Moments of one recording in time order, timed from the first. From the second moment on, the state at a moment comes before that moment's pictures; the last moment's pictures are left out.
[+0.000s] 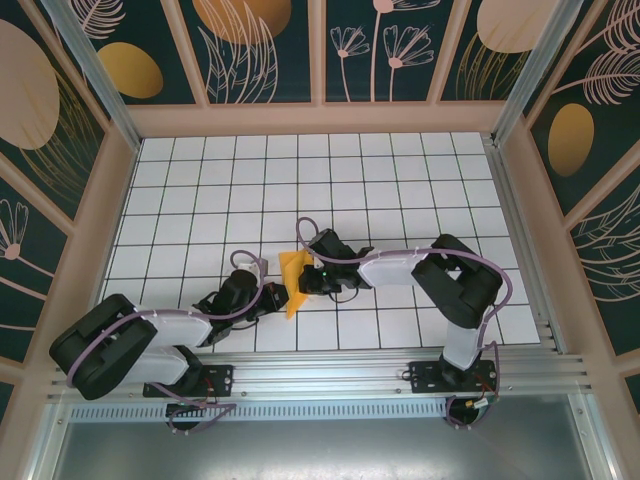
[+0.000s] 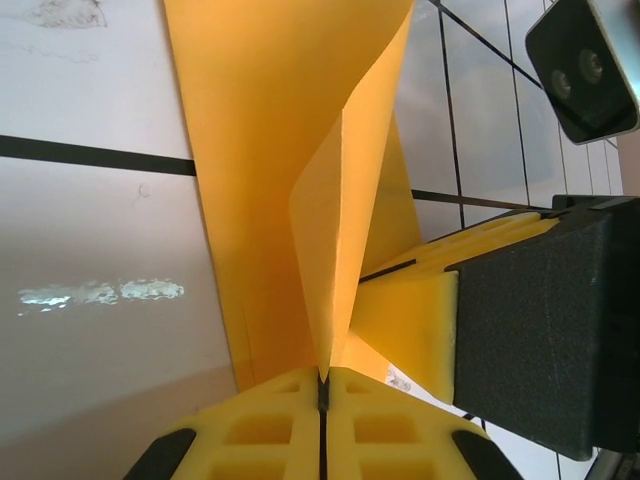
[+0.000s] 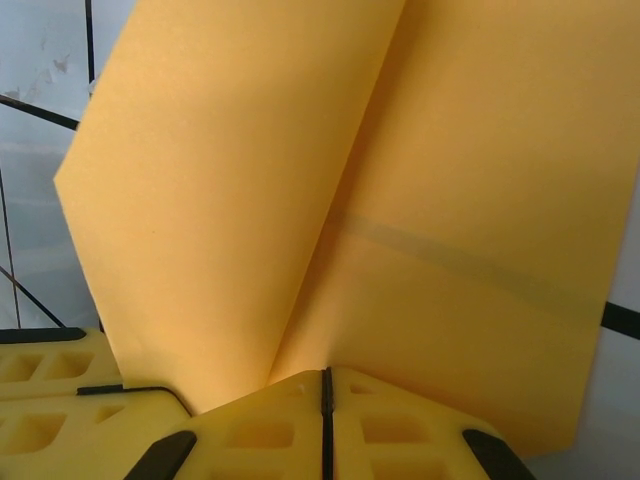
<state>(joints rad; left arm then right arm) -0.73 1.31 0.16 0.53 0.16 -0.97 0.90 1.82 0.91 -0.06 -0.32 0.80</state>
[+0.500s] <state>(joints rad) -0.73 1.39 0.16 0.58 0.16 -0.97 0.90 1.82 0.92 -0.07 -0.32 0.81</state>
